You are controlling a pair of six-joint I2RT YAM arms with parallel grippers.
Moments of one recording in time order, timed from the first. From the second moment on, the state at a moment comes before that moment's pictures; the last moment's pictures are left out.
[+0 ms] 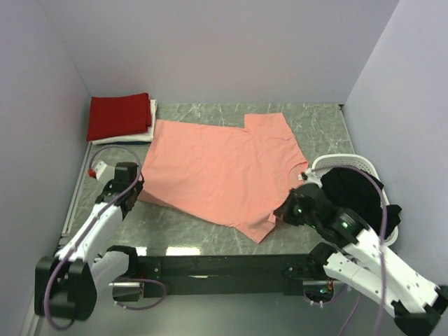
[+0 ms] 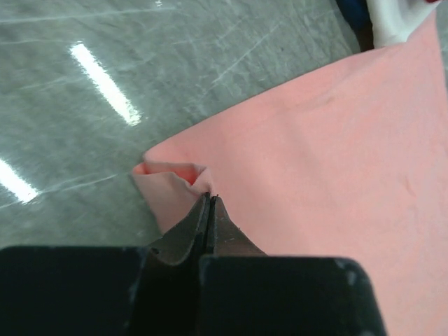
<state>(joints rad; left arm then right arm) -0.11 0.94 0.52 -0.34 -0.44 -1.06 0.73 0.56 0.68 -0.89 0.15 0.93</state>
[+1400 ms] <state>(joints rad) -0.11 1.60 0.95 -0.17 -0.47 -1.02 -0.01 1.35 0.89 -0.36 -0.30 0.66</state>
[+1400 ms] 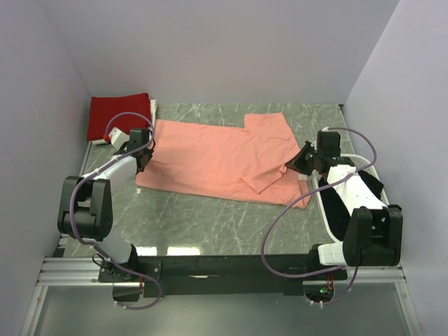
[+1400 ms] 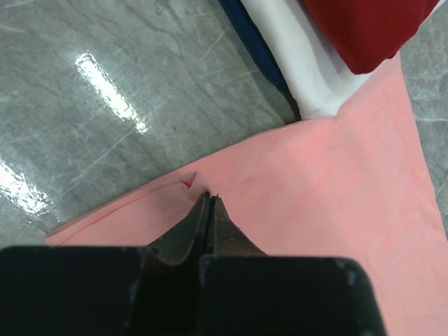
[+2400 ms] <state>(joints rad) -0.06 1.68 0.99 -0.11 -0.39 -0.96 -0.09 1.46 0.87 -0.29 -0.32 0.67</state>
